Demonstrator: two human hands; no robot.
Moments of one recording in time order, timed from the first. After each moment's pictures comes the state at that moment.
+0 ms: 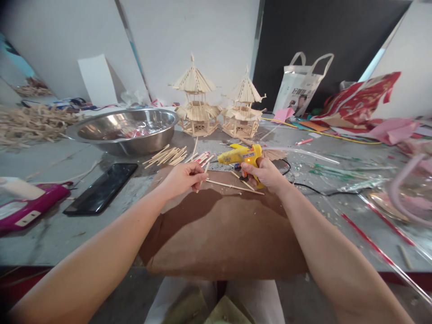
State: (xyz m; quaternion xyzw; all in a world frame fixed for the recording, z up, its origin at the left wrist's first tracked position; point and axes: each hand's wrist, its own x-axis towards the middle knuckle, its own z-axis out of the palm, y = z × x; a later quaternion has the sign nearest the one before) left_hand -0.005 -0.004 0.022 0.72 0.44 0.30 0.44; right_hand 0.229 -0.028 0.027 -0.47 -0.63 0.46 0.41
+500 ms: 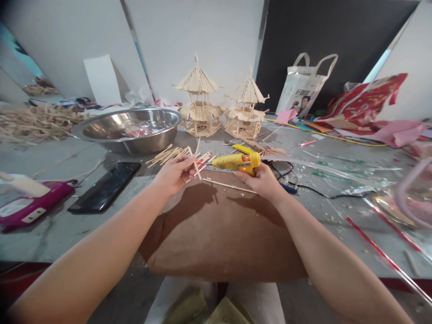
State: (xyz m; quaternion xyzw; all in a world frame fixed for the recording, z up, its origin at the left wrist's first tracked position) left_hand -0.012 0.008 0.025 0.45 0.40 0.49 0.63; right_hand 0.212 -0.036 0.014 -0.48 -0.66 0.33 0.47
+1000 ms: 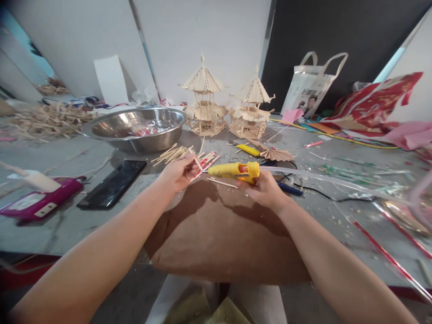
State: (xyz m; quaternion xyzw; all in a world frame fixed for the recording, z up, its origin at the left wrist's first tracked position) left_hand -0.014 0.017 0.021 0.35 0.41 0.52 0.66; right_hand 0.213 -0.040 -0.003 -0.44 -0.72 0.28 0.45
